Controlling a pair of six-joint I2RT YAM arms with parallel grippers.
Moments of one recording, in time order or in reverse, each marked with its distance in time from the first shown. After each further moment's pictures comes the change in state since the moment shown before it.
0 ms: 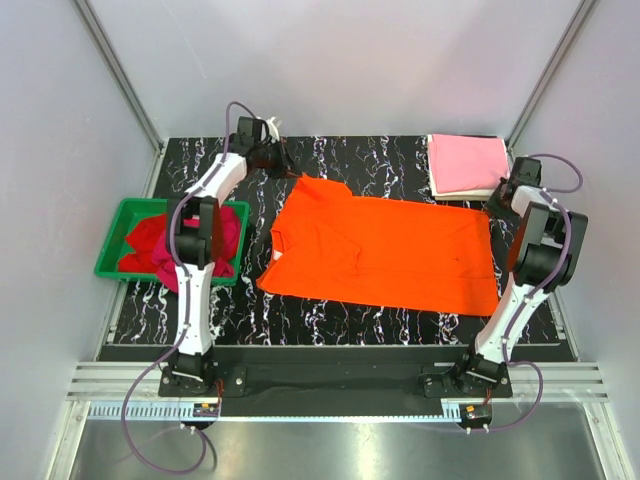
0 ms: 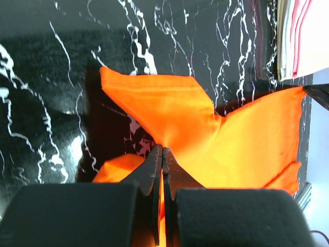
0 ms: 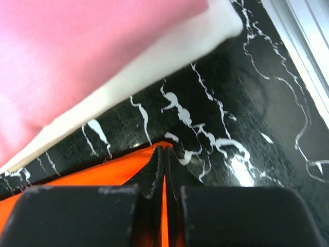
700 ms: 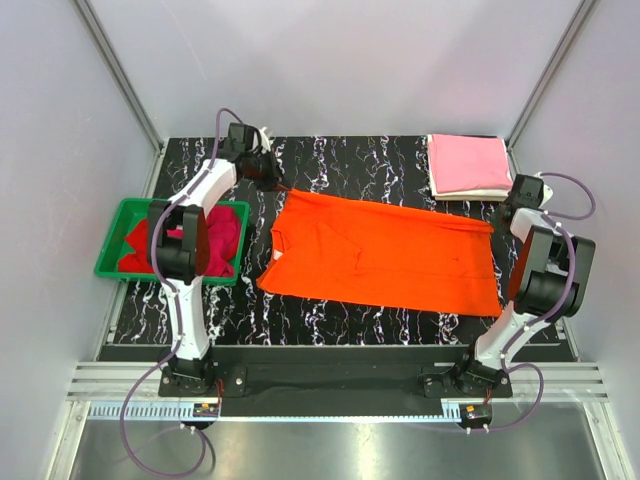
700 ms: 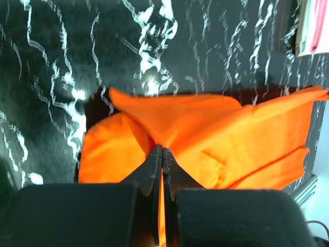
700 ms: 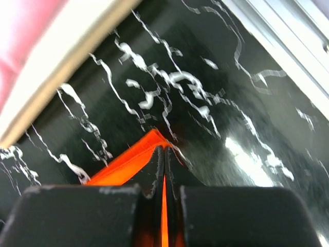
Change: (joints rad) left arm 0.003 -0.235 -0.254 -0.088 -0.082 0.024; right arm -0.001 -0.275 -0.330 0.134 0.130 0.138
